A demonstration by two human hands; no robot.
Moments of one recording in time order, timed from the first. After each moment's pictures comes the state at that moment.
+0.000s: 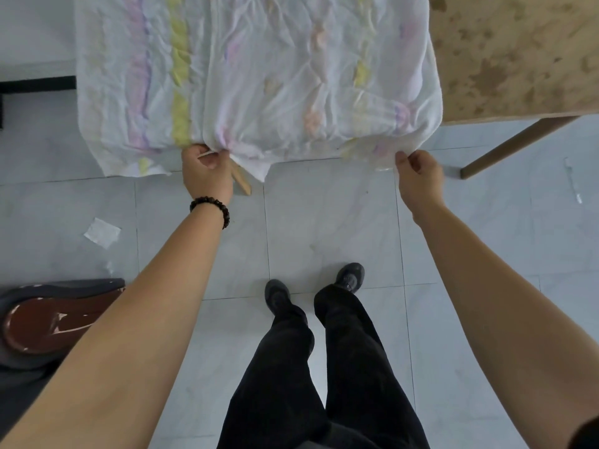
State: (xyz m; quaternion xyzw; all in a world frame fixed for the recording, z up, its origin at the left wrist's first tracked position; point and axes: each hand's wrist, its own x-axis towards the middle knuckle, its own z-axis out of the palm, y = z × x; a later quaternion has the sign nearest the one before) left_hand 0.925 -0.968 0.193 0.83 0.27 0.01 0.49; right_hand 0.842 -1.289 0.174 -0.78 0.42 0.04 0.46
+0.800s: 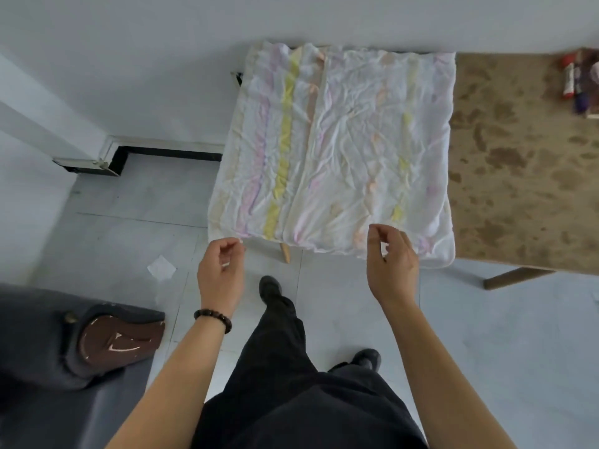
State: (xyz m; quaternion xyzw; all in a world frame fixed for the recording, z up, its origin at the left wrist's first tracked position) left_hand 0.877 -0.903 0.363 0.82 0.24 0.05 0.51; right_hand 0.883 -1.165 0.355 -0.86 0.23 -0.01 0.45
